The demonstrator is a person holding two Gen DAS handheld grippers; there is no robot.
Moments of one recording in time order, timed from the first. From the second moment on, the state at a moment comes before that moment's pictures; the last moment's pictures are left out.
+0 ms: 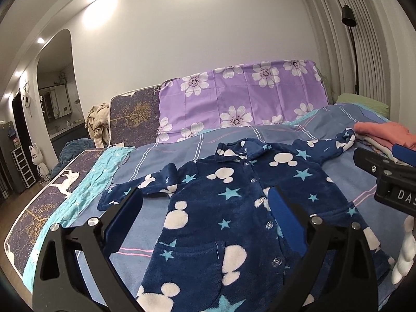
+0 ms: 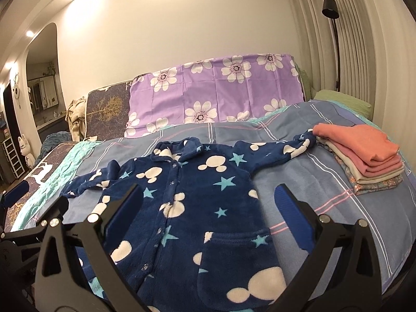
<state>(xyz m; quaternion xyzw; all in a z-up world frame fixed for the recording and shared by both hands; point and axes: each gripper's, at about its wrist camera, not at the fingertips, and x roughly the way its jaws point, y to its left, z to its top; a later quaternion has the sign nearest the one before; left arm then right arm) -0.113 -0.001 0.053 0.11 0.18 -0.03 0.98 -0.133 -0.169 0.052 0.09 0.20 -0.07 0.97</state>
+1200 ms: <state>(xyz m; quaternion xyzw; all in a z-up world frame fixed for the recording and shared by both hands) -0.062 0.022 0.025 0.07 0.23 -0.06 0.97 -0.087 -0.139 0.045 0.06 0.24 -0.05 0.97</state>
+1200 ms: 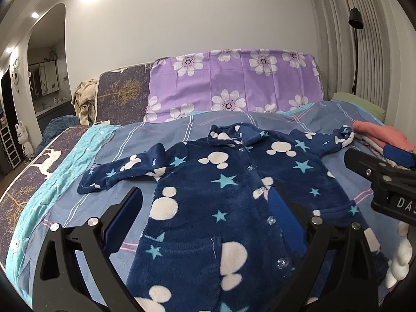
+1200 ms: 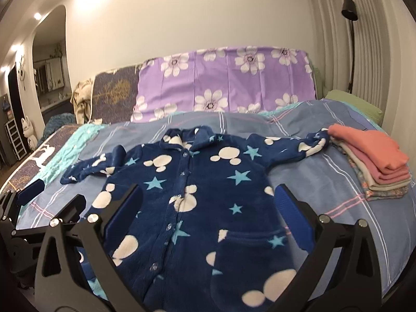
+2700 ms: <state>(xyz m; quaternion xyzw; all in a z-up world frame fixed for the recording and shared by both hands) 0.054 0.082 -0.023 0.00 0.34 -0.08 0.94 0.035 -0.116 -0.003 -0.01 0.31 -0.04 0.95</state>
